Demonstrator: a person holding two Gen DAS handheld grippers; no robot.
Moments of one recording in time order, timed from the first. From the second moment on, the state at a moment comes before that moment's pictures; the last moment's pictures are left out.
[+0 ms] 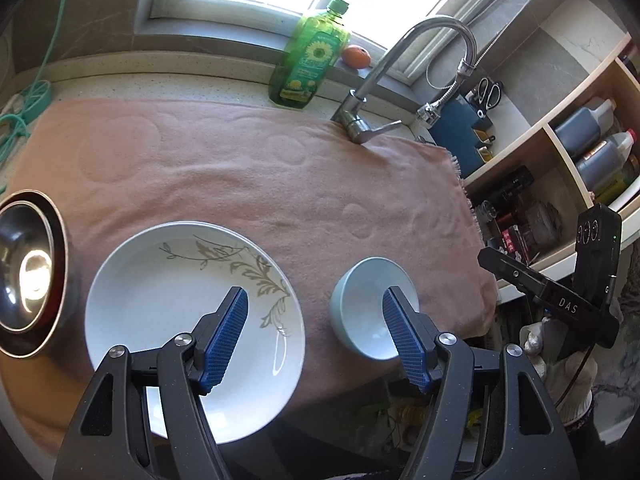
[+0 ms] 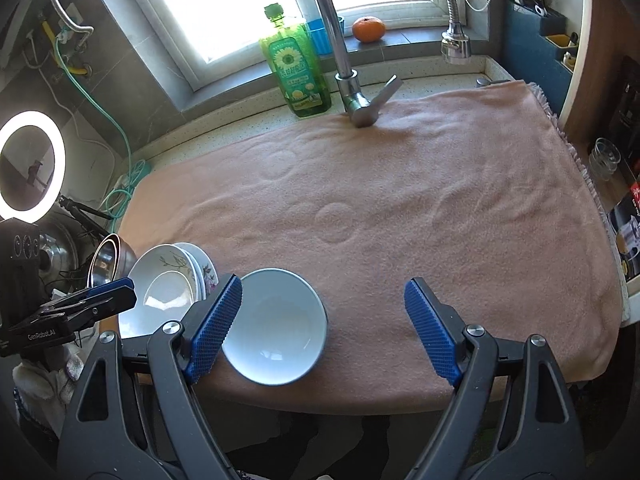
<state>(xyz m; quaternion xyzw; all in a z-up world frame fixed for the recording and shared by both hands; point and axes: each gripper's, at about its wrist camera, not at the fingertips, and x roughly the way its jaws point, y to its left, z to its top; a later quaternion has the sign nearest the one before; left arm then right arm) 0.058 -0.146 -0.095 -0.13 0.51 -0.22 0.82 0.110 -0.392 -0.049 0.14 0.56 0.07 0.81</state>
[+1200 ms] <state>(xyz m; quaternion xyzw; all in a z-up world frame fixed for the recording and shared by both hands) 0.072 -0.215 -0.162 -0.09 0.58 -0.25 0.77 0.093 -0.389 -0.144 0.23 0.64 0.12 0.72</state>
